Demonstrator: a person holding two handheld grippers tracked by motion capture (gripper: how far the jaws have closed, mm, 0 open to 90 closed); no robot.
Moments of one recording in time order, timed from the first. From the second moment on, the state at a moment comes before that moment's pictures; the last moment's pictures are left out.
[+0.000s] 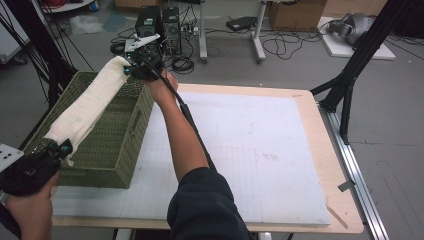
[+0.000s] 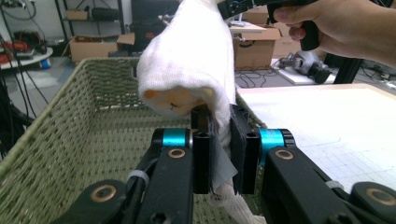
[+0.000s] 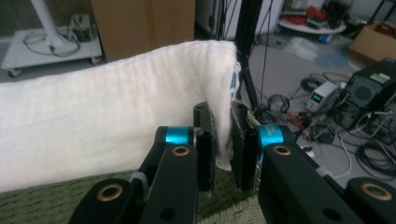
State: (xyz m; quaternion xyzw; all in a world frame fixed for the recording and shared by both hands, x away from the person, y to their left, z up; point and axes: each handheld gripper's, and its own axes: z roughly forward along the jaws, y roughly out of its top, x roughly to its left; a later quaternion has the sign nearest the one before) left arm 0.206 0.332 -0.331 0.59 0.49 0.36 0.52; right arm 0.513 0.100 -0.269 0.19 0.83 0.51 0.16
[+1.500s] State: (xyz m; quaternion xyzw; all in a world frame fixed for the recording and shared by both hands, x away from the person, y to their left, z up) left arm 0.234 0.230 -0.325 0.65 0.37 0.22 0.63; right arm 0.432 -0.134 -0.254 0.26 0.81 0.50 0.18
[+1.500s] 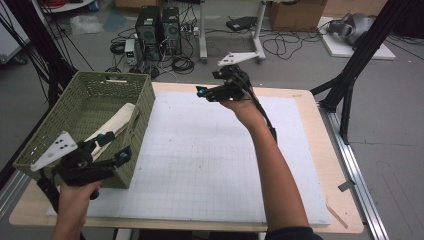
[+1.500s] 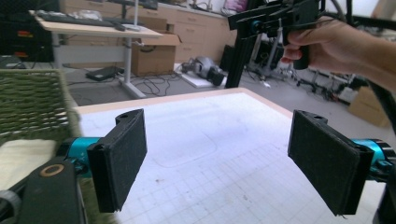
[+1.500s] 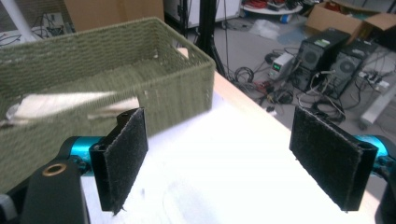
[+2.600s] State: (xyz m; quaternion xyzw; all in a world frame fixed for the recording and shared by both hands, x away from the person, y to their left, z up) left arm 0.261 0.132 -0.364 0.71 0.27 0.15 0.64; right arm 0.283 -0.310 -0.351 0.40 0.73 0.49 0.27
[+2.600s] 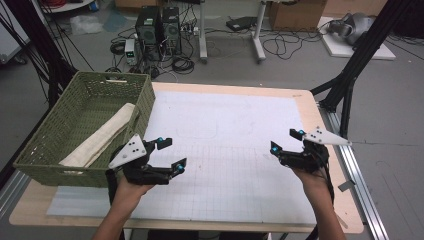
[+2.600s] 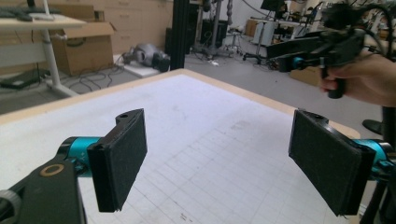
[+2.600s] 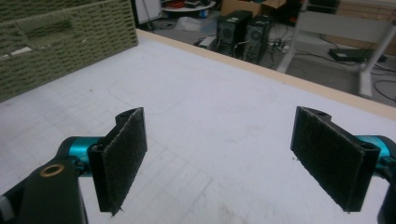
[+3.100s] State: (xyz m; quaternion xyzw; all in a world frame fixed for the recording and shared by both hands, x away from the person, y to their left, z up) left arm 0.262 0.121 -0.402 0.71 0.27 0.16 0.63; right arm 0.234 -0.319 -0.401 0.43 0.72 0.48 0.27
